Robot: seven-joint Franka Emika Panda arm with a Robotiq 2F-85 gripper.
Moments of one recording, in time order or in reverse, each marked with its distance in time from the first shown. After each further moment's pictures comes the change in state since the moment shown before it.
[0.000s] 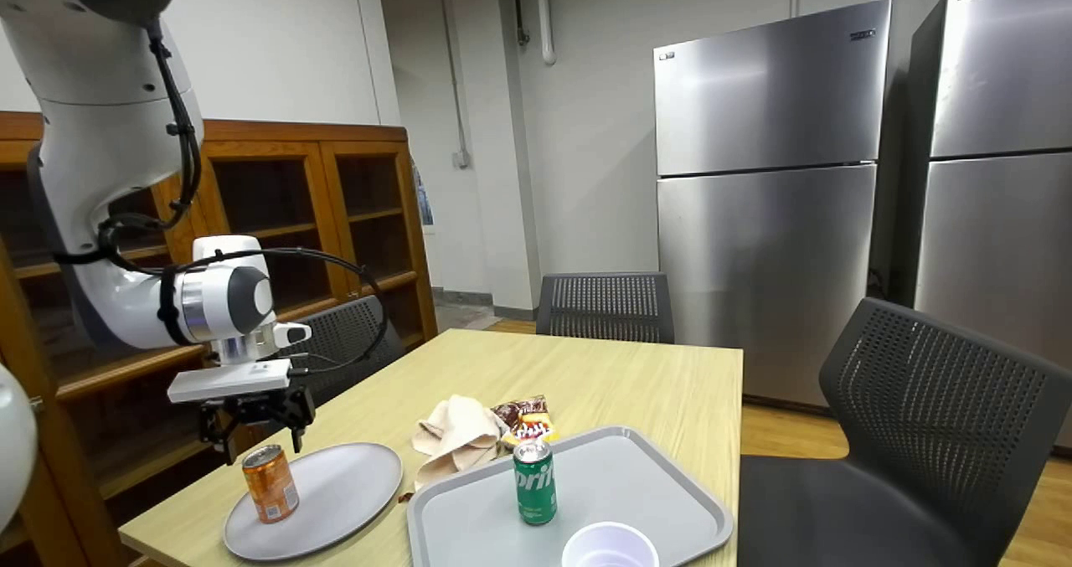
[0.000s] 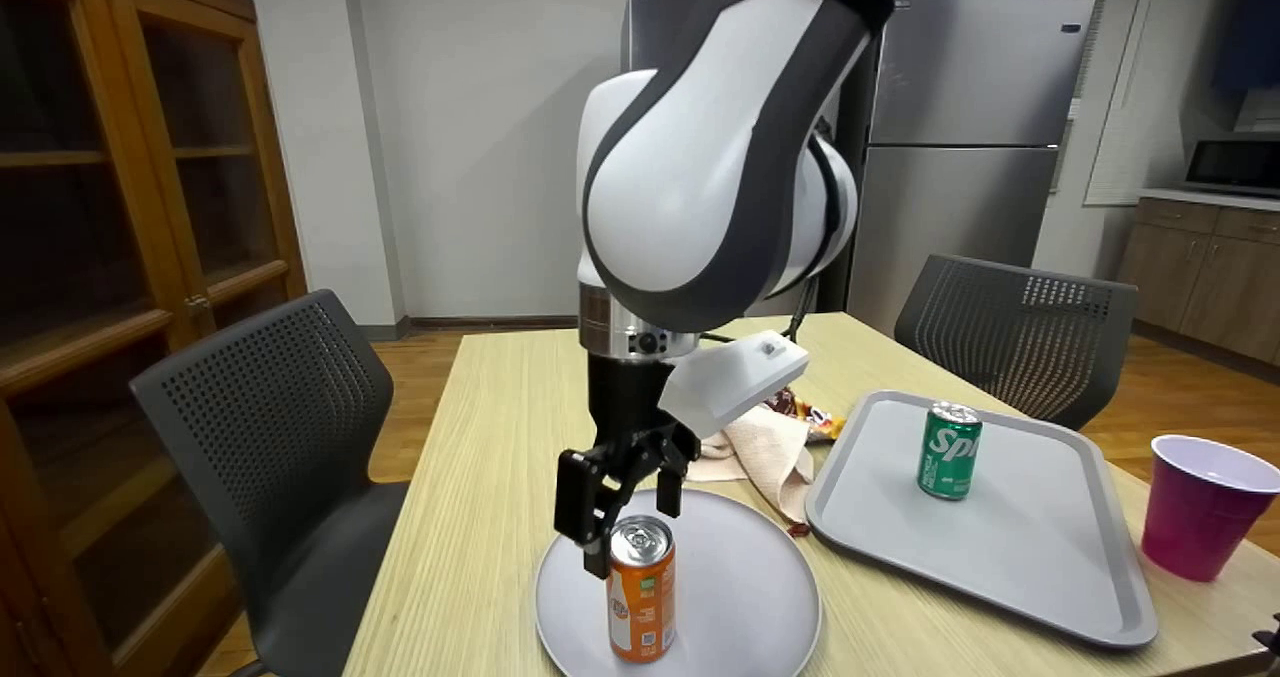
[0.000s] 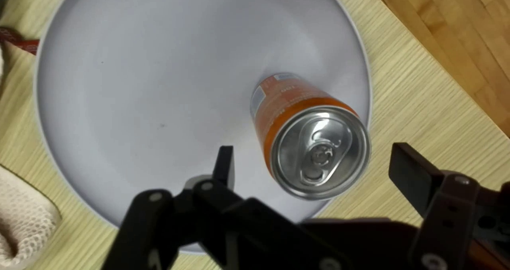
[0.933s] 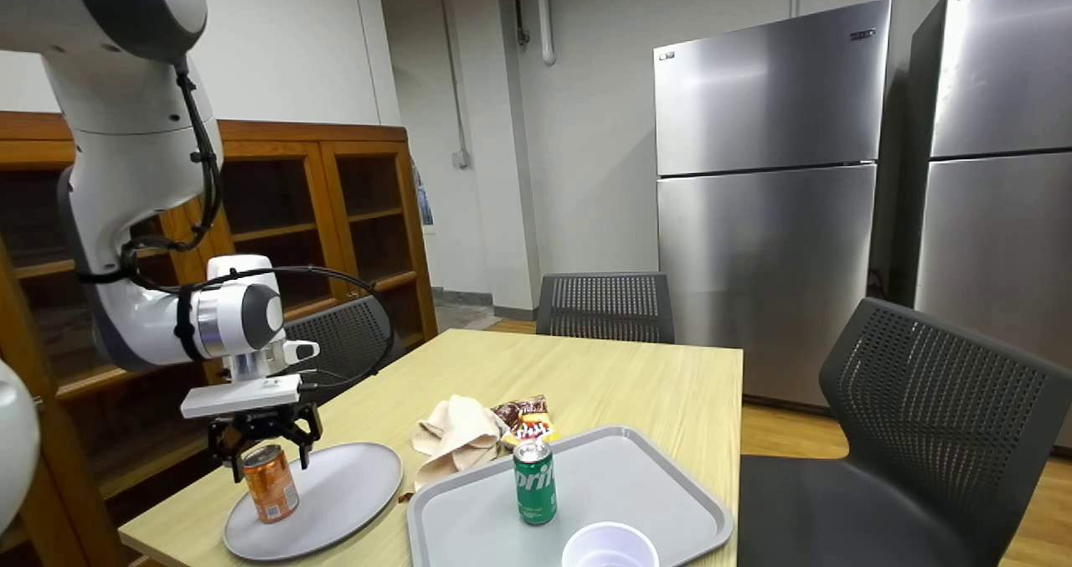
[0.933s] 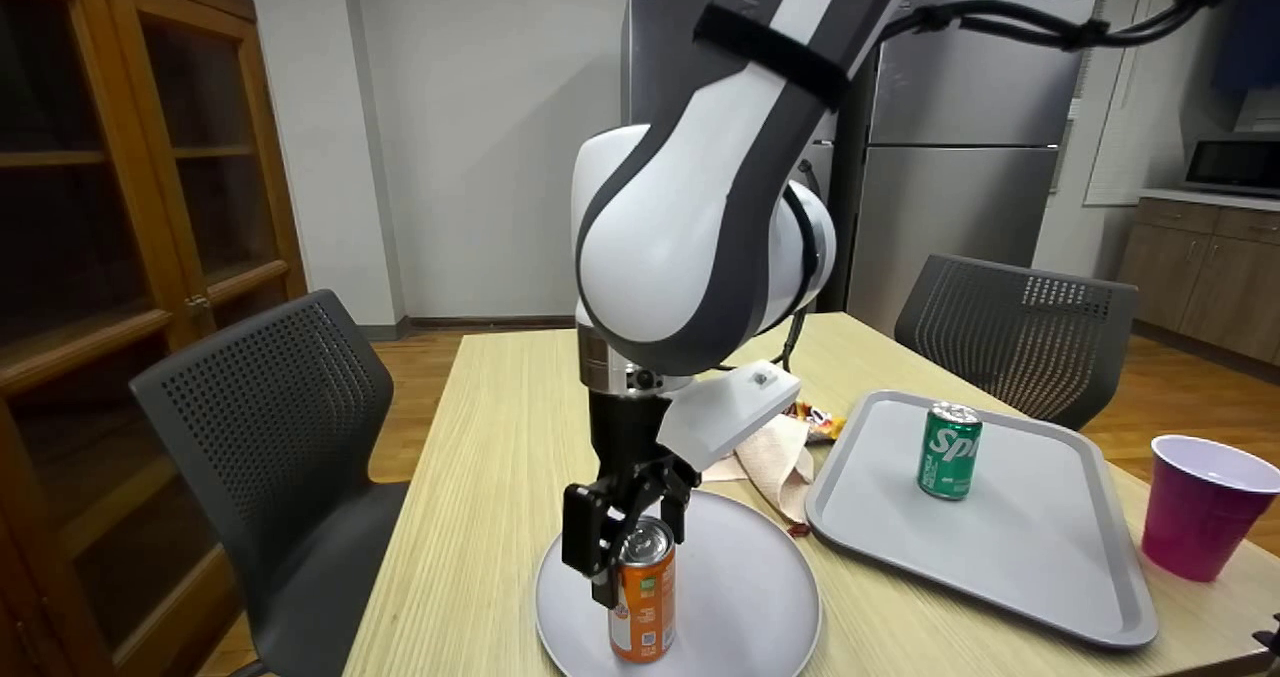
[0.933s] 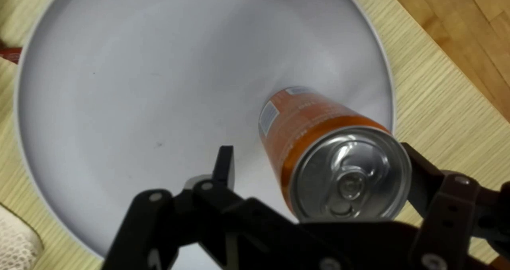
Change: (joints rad) arm 0.014 0.084 -0.026 0.050 -0.020 -0.014 -0.006
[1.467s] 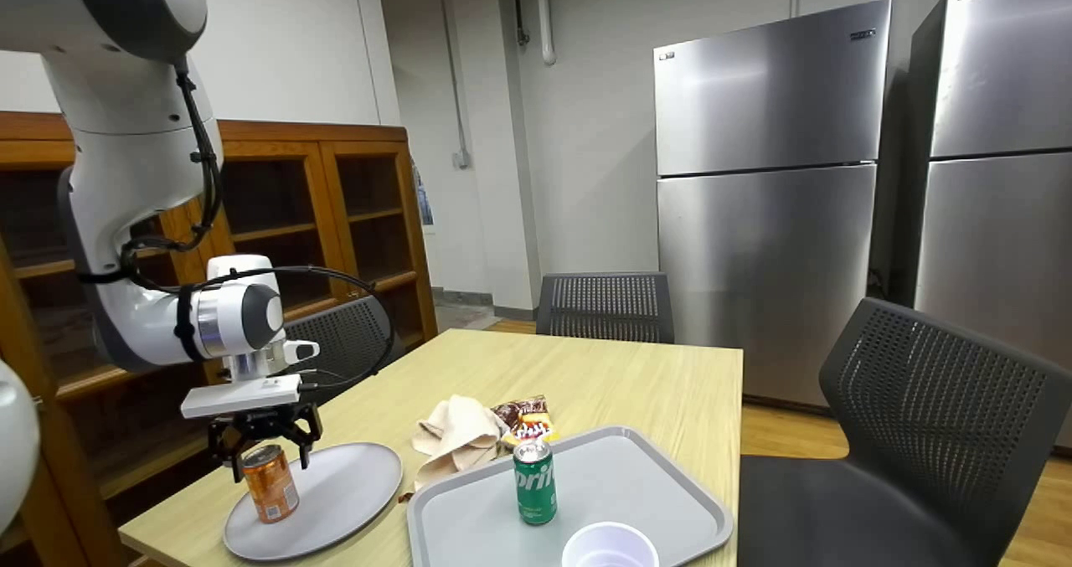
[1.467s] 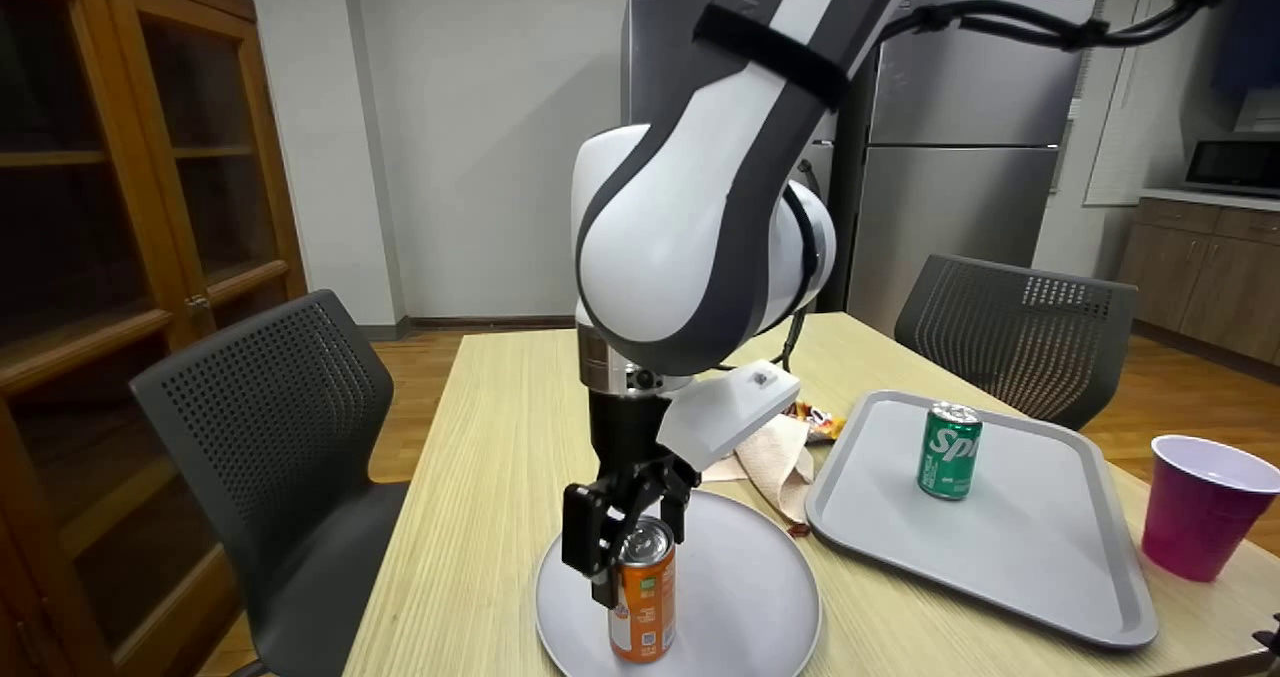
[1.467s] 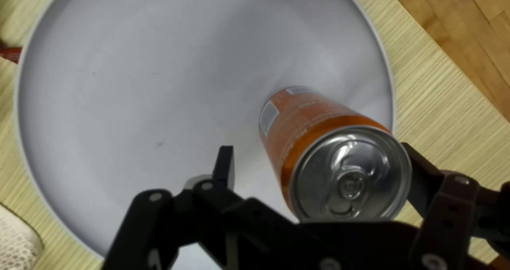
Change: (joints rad) arm 0.000 0.000 0.000 0.000 0.000 0.000 0.000
